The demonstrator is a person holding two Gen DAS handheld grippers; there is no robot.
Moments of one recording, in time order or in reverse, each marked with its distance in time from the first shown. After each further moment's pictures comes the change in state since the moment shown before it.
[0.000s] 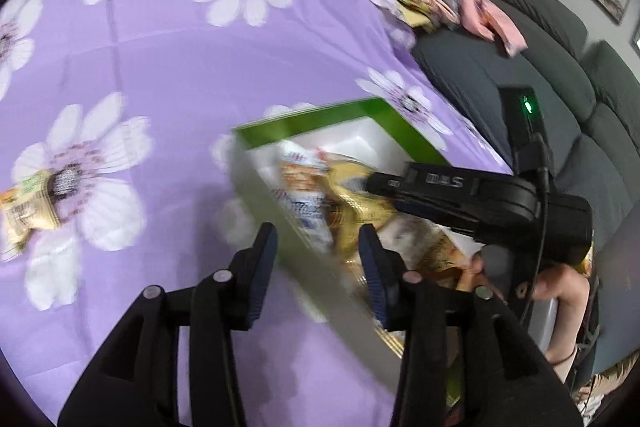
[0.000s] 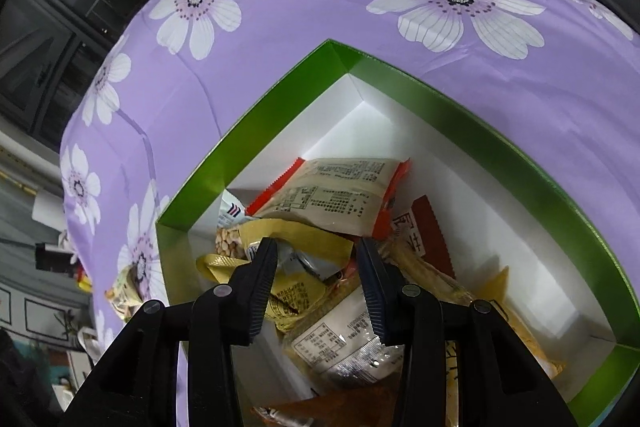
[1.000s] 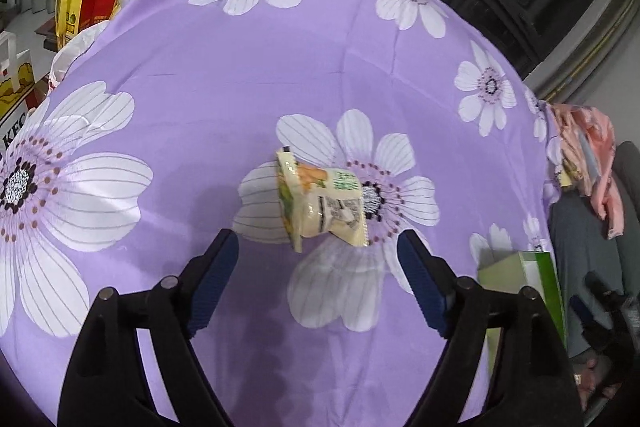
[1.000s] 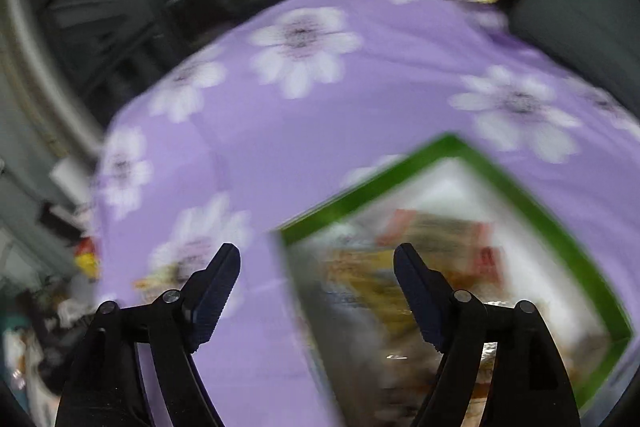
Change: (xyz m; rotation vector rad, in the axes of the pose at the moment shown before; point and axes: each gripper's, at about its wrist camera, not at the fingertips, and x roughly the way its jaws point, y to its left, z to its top) left arm -0.090 0.223 -0.034 -0.539 -0.186 0.307; right arm -0.049 0.099 -0.029 -0.266 -0.211 0.107
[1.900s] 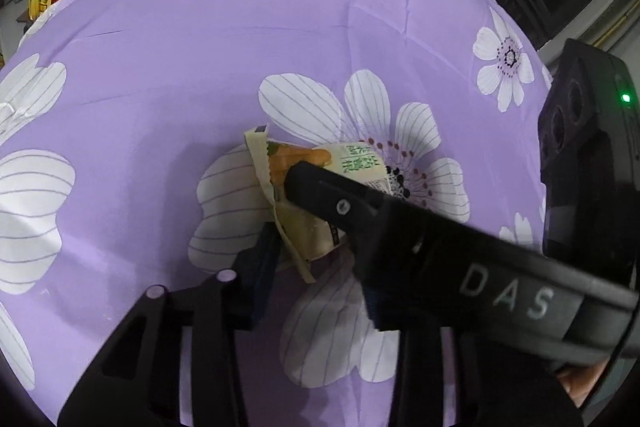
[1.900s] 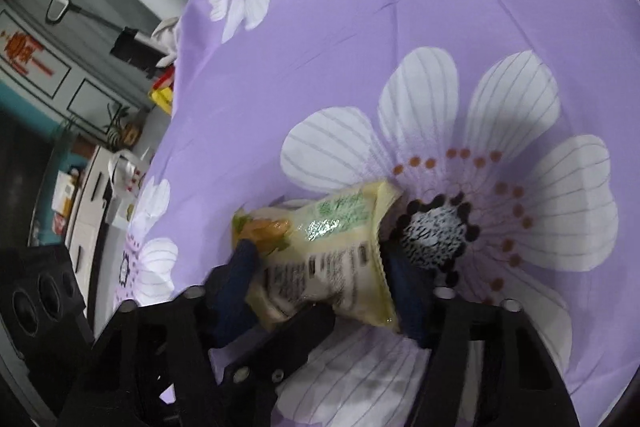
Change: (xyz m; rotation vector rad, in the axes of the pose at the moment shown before) left arm 0.069 0.005 0.009 0.013 0.113 -0.019; right arm 0.236 0.202 -0.063 -0.350 0.524 0.342
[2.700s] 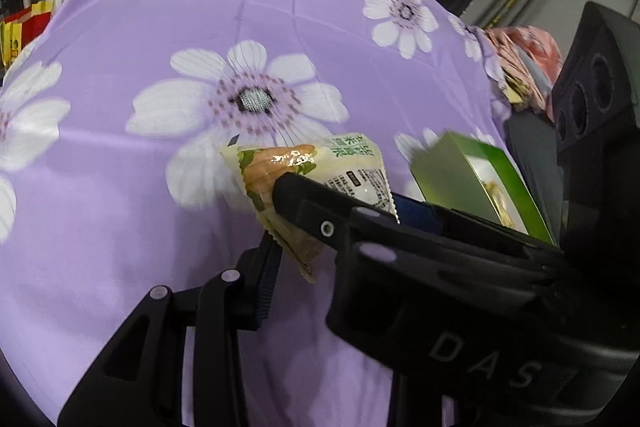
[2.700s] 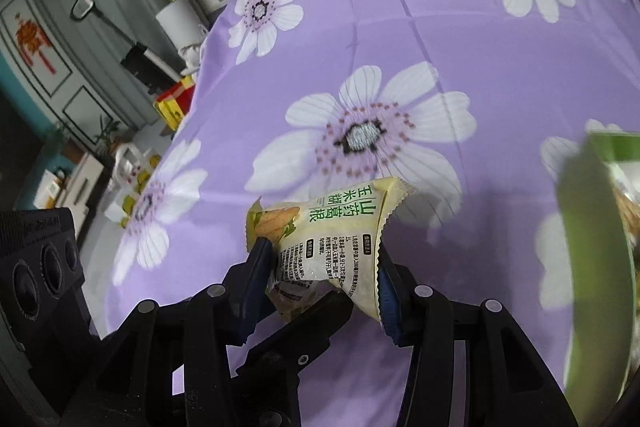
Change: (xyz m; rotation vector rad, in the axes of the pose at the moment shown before) left arm -0.070 -0.072 -0.113 0.207 -0.034 -0.126; right arm -0.116 0.016 -0.121 -0.053 -0.194 -0.138
